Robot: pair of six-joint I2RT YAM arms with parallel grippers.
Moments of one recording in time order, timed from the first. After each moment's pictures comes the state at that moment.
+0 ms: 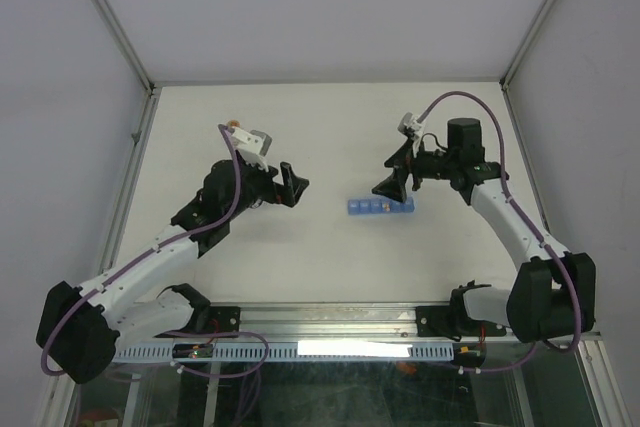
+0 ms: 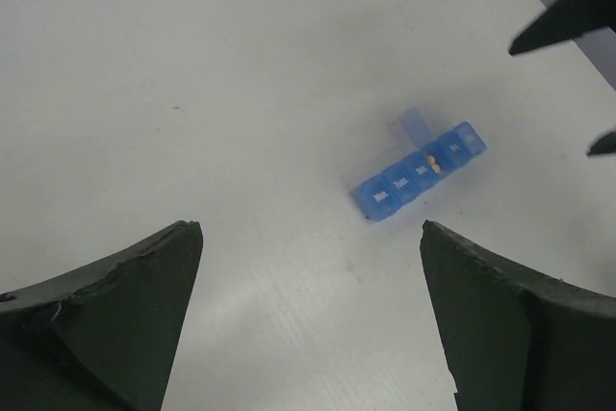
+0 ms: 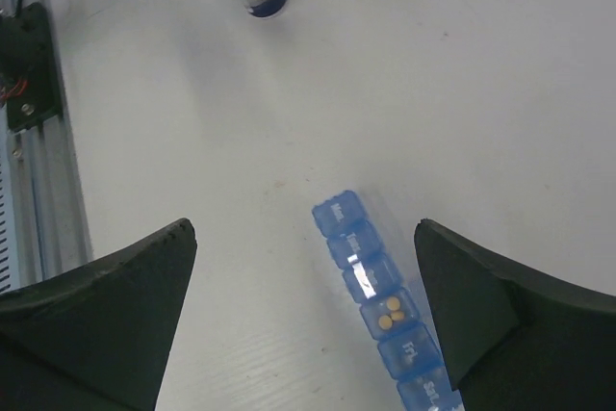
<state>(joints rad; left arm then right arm) -0.59 1.00 0.65 0.08 -0.01 -0.33 0.21 1.24 0.91 -0.34 -1.00 -0.40</state>
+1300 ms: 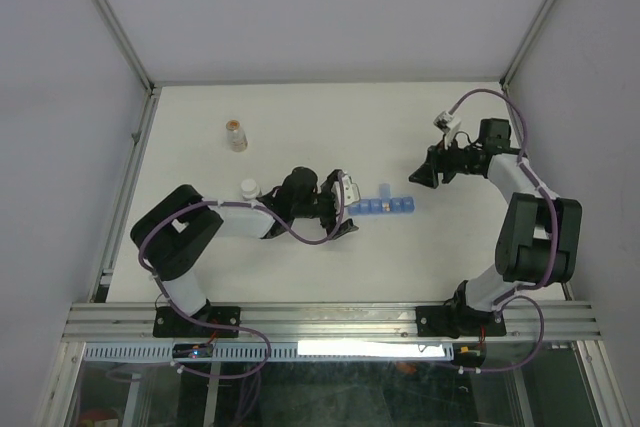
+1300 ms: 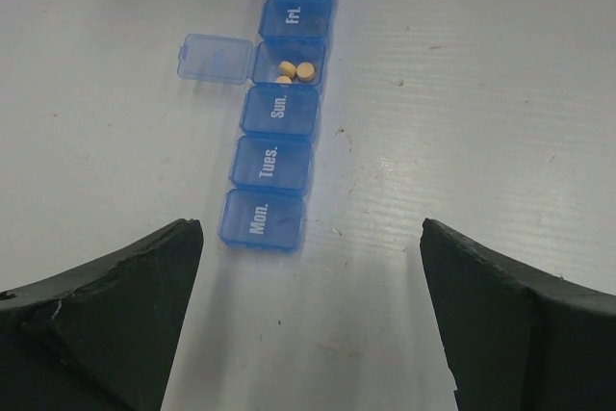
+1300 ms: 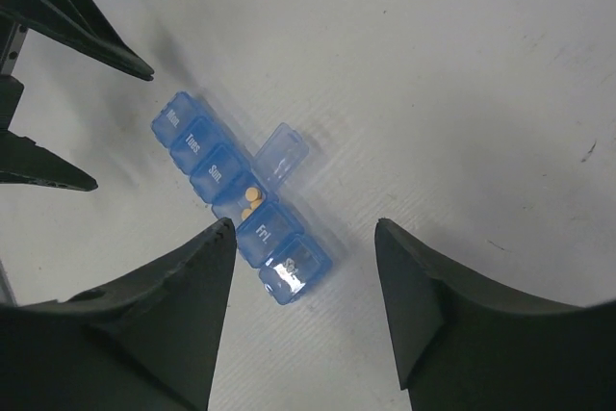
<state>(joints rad) -0.82 1.71 0.76 0.53 0.47 0.37 -0.14 1.55 0.99 -0.47 -0.98 -0.56</state>
